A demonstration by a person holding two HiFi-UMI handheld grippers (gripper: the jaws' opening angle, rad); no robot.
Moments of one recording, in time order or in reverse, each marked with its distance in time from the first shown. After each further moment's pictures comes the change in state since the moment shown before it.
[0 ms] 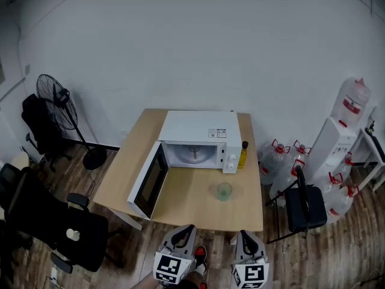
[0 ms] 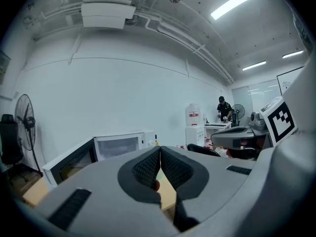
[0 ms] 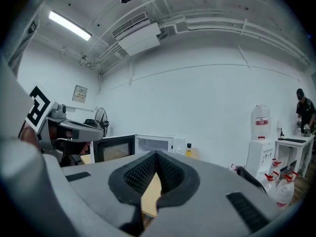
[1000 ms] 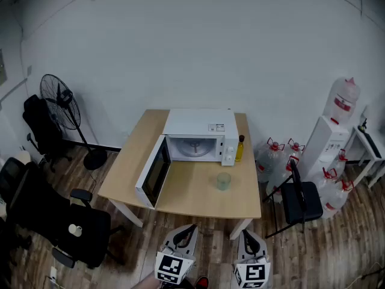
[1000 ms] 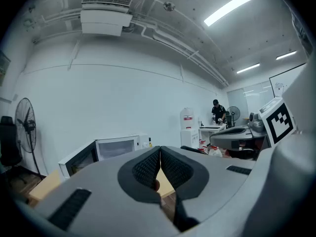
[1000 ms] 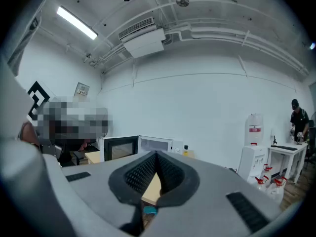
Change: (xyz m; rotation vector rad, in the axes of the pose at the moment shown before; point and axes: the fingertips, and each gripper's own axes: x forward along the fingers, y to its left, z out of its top) left arm -0.080 -0.037 0.005 0.016 -0.044 -0.027; right arm -0.082 0.032 0.007 -0.044 -0.018 -0.040
